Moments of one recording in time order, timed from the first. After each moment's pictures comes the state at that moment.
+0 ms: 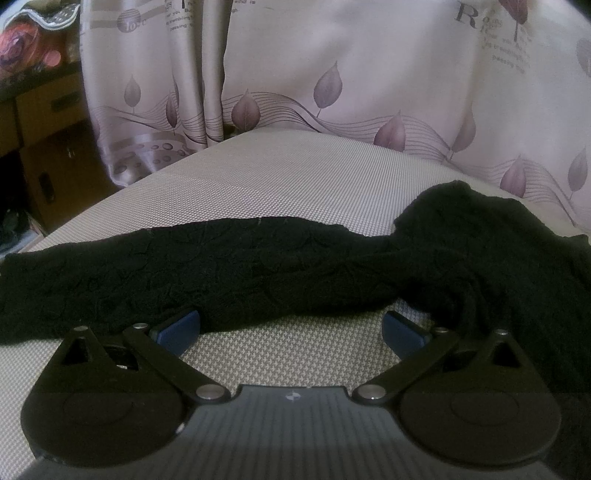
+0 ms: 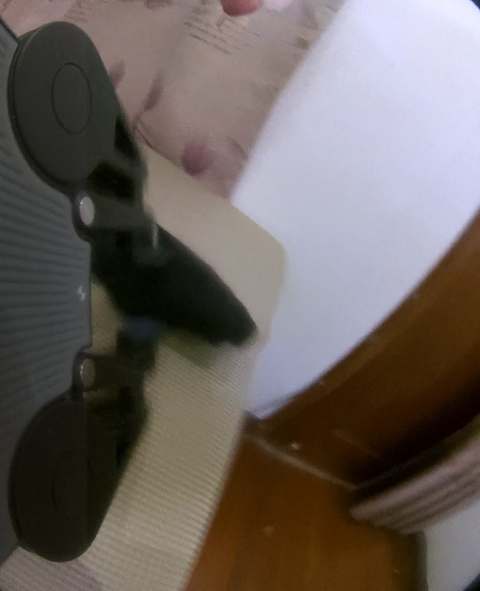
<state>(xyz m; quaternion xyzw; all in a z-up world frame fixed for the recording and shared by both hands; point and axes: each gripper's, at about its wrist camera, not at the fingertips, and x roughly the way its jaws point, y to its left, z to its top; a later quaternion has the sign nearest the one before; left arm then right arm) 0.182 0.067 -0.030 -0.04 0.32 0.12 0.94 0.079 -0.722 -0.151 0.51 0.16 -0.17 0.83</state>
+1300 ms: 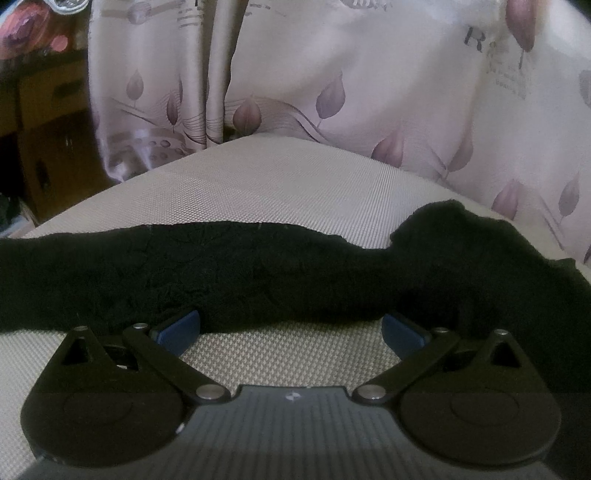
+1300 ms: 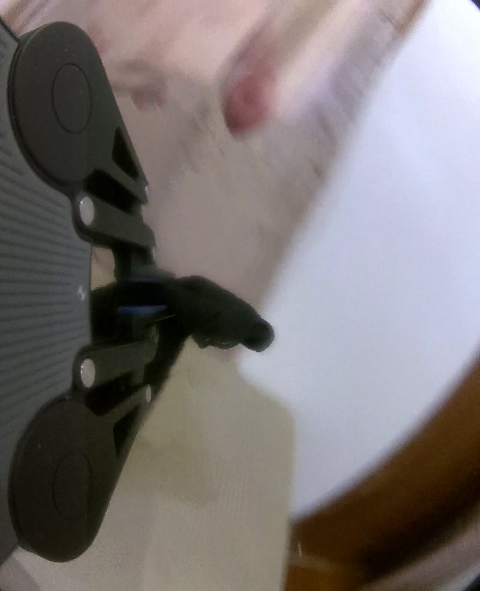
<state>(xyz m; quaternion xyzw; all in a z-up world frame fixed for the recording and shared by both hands) 0.180 0.072 -0.029 -0.08 0.29 0.11 0.95 0.183 -0.603 -0.016 0.52 0.07 -0.07 0.85</state>
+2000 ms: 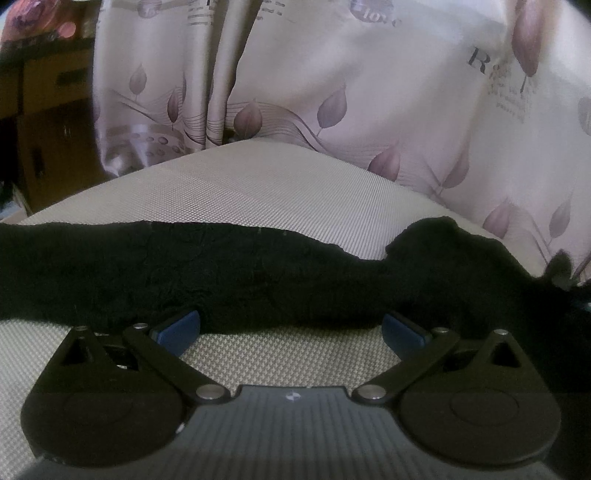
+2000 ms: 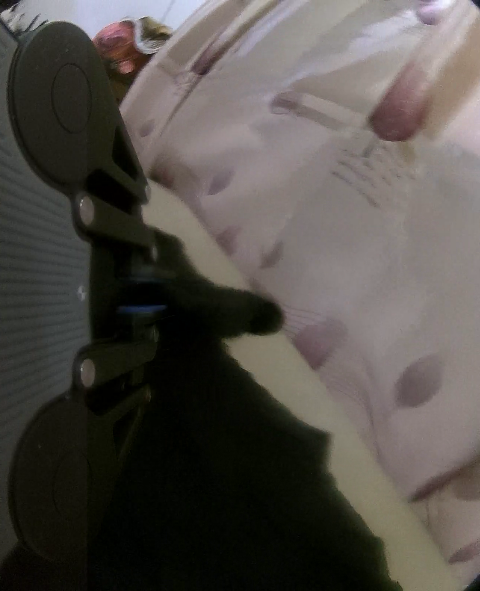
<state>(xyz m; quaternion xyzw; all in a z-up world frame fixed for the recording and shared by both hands) 0.176 0.081 -0.029 -0.12 0.28 0.10 0.95 0.326 -0.251 -0.044 0.41 0.25 0.16 0.86</state>
